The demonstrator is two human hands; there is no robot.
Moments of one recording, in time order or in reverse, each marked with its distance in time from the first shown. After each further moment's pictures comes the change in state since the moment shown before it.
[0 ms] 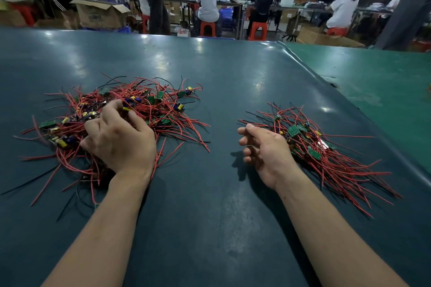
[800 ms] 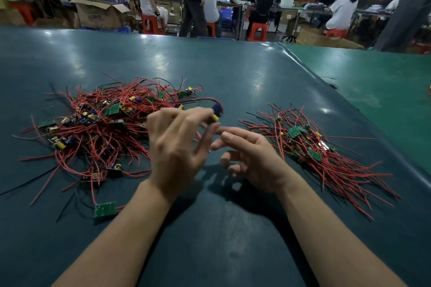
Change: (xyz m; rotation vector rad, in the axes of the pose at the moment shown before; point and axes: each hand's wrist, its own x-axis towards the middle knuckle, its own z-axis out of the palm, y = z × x) left_hand -0.042 0.036 -0.008 -0.468 0.003 0.856; right_hand -0.011 0.004 0.007 -0.011 -0.509 -0.023
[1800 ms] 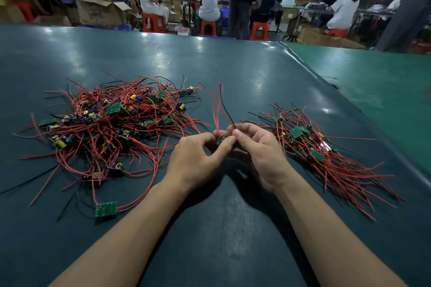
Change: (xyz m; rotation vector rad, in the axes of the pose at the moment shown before) left_hand -0.018 0.004 0.019 -0.315 -0.623 -0.678; right_hand 0.009 0.006 0.000 0.092 0.208 -0.124
